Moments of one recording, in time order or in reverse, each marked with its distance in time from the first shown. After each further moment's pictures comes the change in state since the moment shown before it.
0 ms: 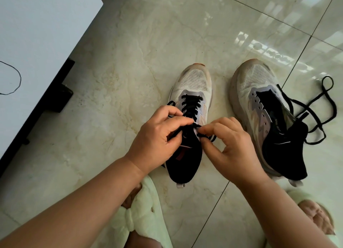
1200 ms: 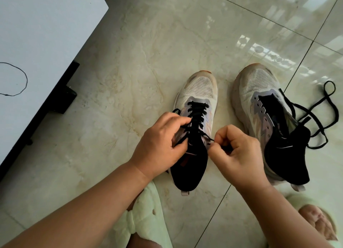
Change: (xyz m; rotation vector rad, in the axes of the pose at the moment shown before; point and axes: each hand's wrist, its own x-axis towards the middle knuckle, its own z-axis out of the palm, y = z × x) left_hand -0.004 0.004 0.002 0.009 -0.019 -0.074; right_hand -0.008 -0.009 0.000 0.302 0.088 0.276
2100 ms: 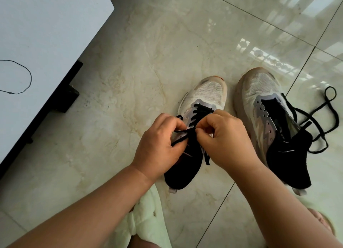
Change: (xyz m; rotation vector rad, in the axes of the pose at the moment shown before) left_hand -0.003 -0.003 0.002 -0.022 0.123 -0.114; right_hand 0.037 -0.026 0.015 -0.420 -0.155 -0.061
